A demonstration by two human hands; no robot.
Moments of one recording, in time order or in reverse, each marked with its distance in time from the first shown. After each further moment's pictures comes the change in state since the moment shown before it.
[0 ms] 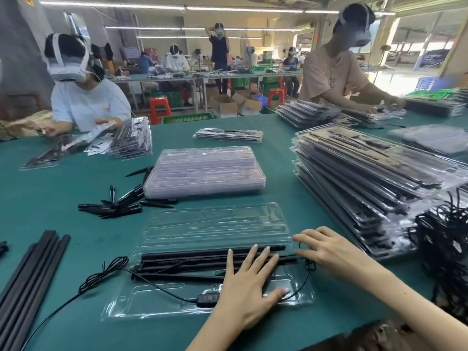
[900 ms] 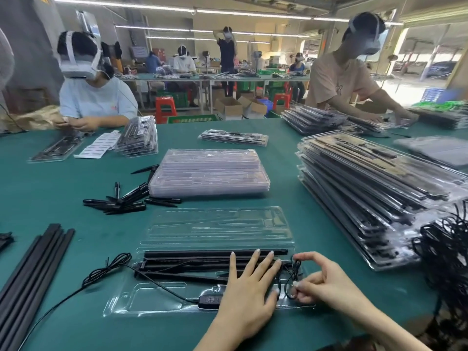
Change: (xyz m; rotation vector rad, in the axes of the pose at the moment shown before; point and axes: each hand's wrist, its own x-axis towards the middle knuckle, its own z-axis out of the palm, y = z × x) left_hand -0.012 0.013 -0.004 0.139 0.050 0.025; right_hand -0.004 -0.062 -0.007 1.598 0.006 0.933
